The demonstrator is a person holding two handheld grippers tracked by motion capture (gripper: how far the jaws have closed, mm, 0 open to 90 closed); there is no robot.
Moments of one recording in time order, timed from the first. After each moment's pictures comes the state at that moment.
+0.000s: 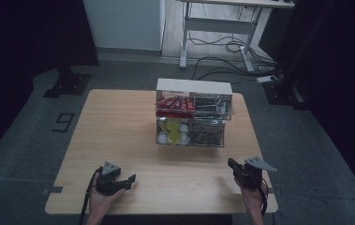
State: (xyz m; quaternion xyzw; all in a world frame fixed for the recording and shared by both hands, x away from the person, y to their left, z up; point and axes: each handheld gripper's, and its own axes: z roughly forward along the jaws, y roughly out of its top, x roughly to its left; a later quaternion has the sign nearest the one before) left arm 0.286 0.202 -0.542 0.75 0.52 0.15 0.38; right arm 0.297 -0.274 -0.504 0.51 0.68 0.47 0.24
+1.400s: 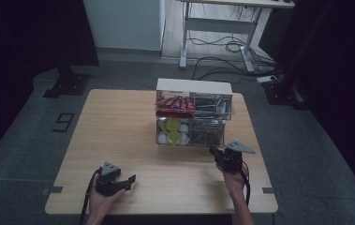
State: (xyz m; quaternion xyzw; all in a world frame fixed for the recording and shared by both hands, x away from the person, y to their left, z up) left arm 0.285 0.203 -0.543 0.75 0.52 0.14 0.39; right arm 0.346 -0.220 -0.493 0.48 0.70 0.49 0.21
